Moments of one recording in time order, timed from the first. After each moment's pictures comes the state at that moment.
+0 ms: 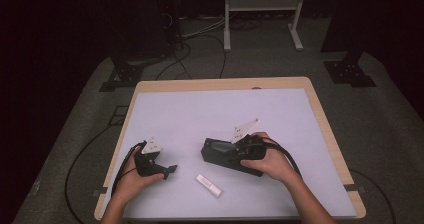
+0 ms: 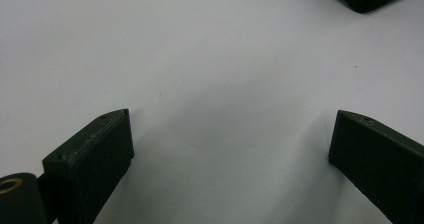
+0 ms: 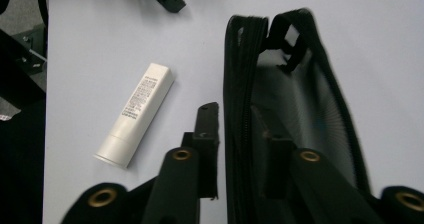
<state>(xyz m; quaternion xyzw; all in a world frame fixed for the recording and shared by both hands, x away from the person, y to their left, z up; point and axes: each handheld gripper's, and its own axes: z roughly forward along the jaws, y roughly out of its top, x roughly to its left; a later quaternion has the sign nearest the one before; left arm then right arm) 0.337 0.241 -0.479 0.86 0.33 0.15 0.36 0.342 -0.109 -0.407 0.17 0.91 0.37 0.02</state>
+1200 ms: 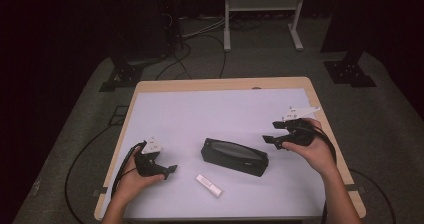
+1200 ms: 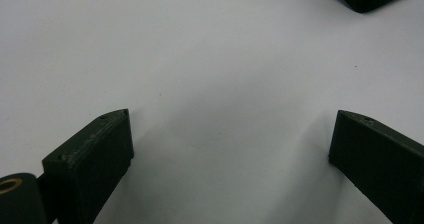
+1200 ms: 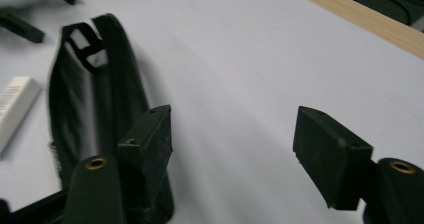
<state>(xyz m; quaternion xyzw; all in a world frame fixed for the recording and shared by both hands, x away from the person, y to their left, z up) 0.337 0.241 -0.479 0.86 0.33 0.15 0.36 0.363 -0.234 -0.390 0.32 0.84 0.41 0.14</state>
